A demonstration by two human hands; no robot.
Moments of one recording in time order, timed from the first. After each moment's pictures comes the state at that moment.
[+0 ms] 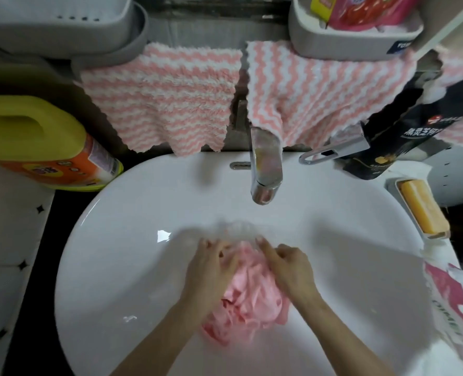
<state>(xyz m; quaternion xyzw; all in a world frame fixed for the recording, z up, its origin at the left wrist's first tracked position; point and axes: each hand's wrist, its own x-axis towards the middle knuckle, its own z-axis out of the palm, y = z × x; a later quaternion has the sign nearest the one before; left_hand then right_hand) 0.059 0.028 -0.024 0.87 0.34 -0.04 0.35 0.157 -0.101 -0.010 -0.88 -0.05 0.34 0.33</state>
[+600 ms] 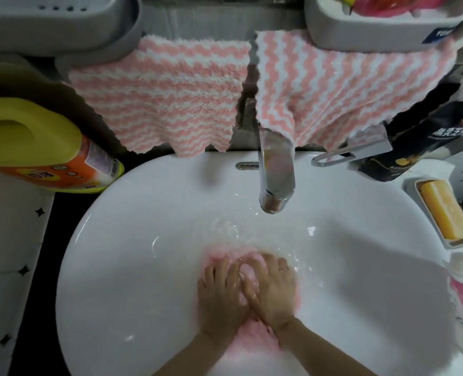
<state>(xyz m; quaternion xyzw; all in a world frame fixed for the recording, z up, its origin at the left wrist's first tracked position) 0.029 -0.014 -0.108 0.95 0.27 0.07 0.16 0.111 -0.101 -0.097 -0.92 -0.34 0.09 0.18</state>
